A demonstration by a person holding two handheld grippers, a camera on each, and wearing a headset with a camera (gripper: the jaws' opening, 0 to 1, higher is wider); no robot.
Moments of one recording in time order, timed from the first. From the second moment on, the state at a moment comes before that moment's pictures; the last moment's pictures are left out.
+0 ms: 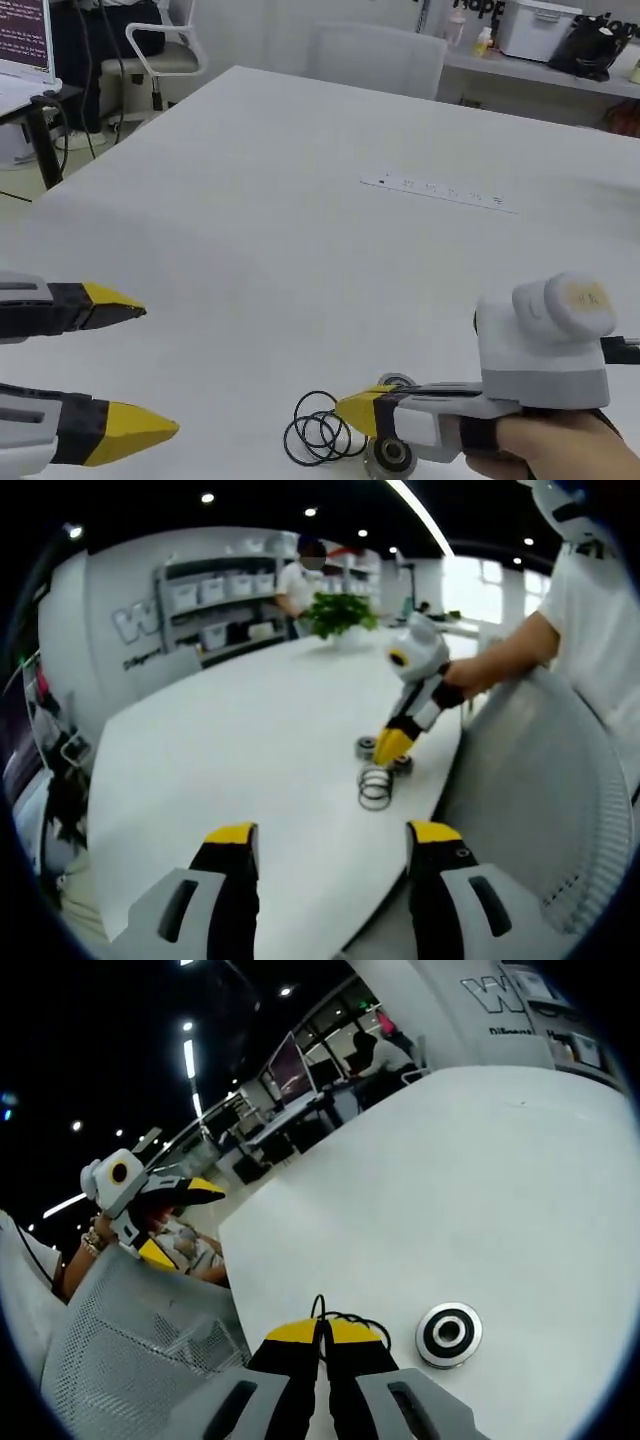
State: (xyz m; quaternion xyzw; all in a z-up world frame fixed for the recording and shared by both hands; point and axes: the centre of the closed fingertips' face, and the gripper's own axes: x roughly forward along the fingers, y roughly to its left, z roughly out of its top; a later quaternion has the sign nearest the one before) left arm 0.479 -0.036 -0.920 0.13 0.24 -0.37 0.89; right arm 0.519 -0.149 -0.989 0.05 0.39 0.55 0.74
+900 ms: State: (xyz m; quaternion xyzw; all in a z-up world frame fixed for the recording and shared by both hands) left arm 0.480 -0.038 -0.922 0.12 0.24 -0.38 0.89; right arm 0.524 -0.156 -1.006 0.00 0.40 0.52 0.75
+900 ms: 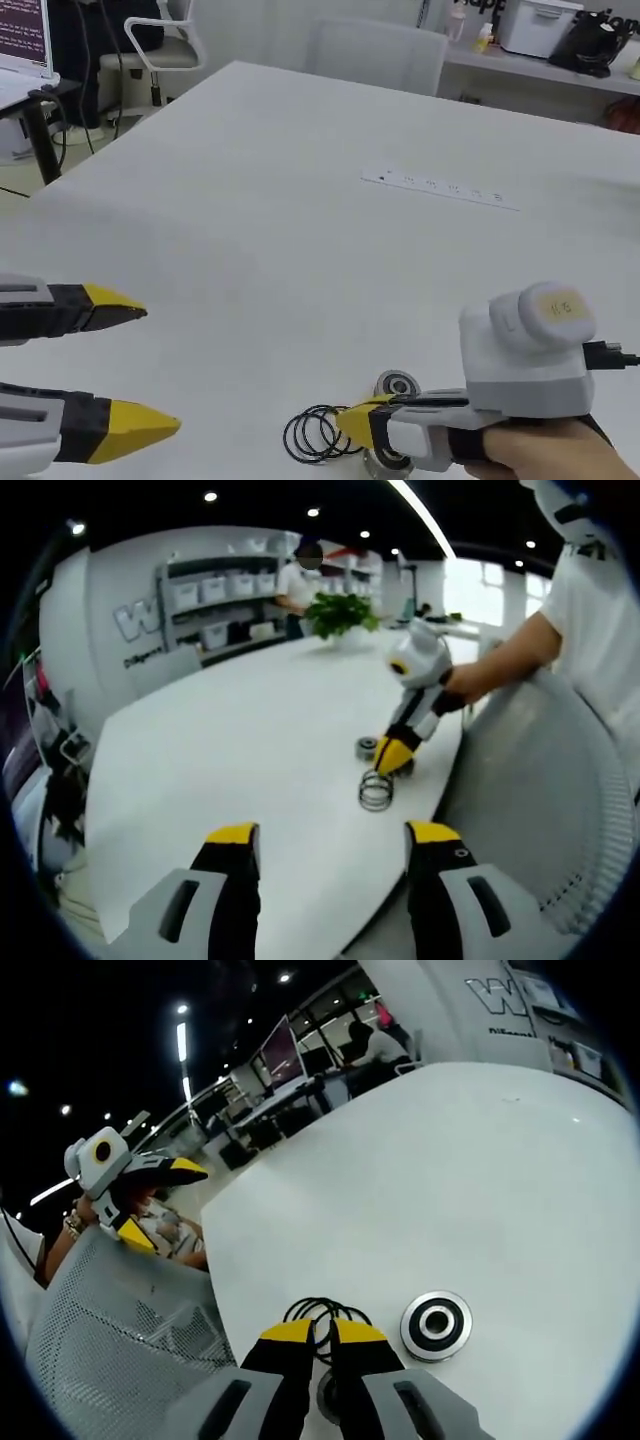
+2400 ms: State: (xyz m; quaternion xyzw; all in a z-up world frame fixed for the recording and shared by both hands) left arm 0.482 -0.051 -0.917 0.13 0.23 -0.39 0.88; right arm 0.548 -0.196 -0.906 0.02 0.28 0.53 0.80
